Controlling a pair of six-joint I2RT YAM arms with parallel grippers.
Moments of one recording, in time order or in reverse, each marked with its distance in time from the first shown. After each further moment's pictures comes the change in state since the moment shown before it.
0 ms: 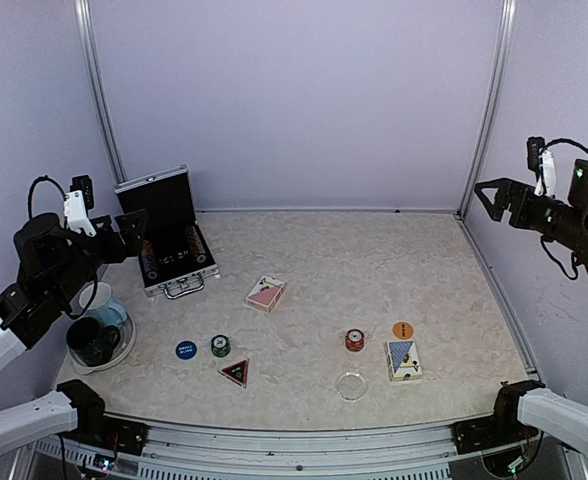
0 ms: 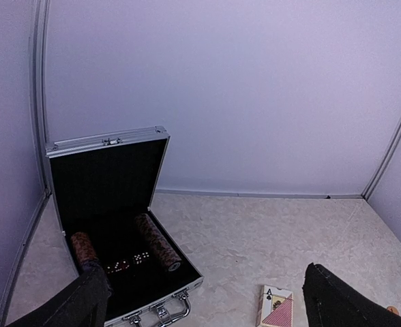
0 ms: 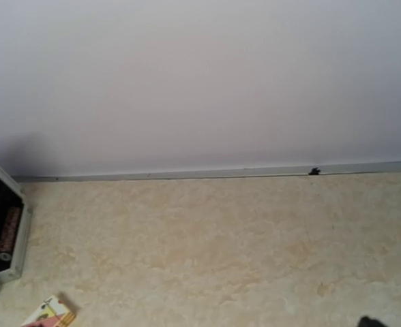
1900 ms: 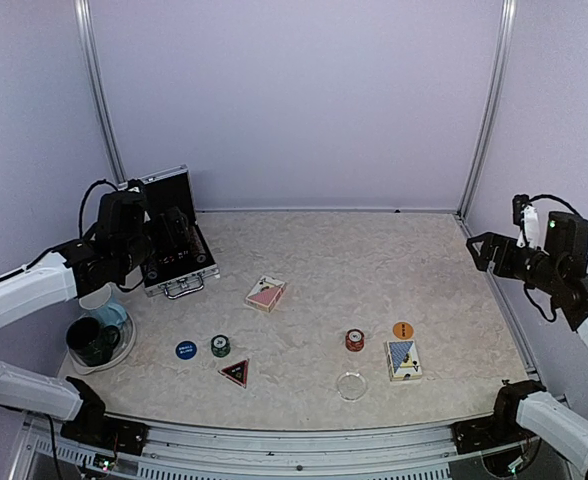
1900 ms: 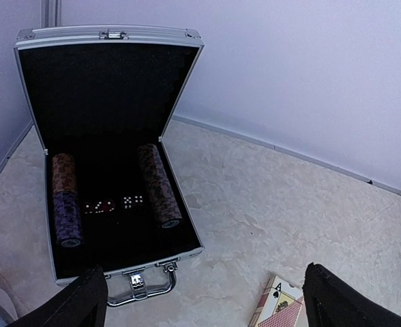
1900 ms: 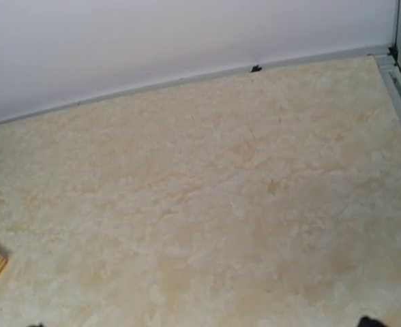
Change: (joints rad) left arm -0.086 0.495 0.176 -0.042 -0.192 -0.306; right arm 0.000 -0.134 -0.344 0.033 0.114 0.025
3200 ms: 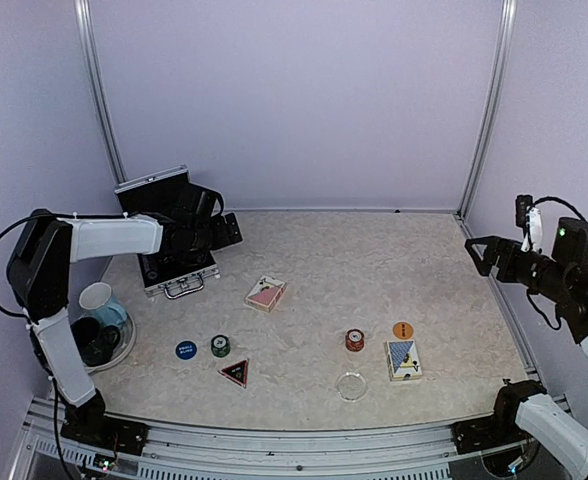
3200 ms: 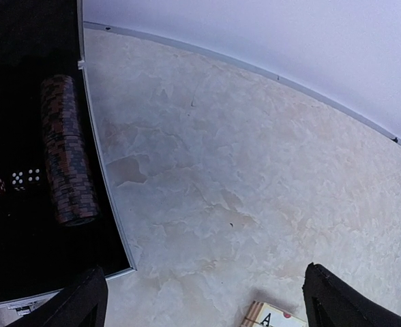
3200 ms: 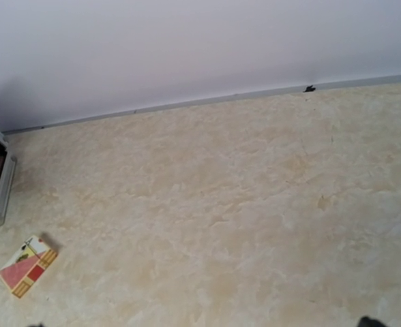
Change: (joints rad) left arm 0.033 0.648 0.372 0.027 0.199 -0.088; right arm 0.000 -0.085 -0.024 0.016 -0.119 0.001
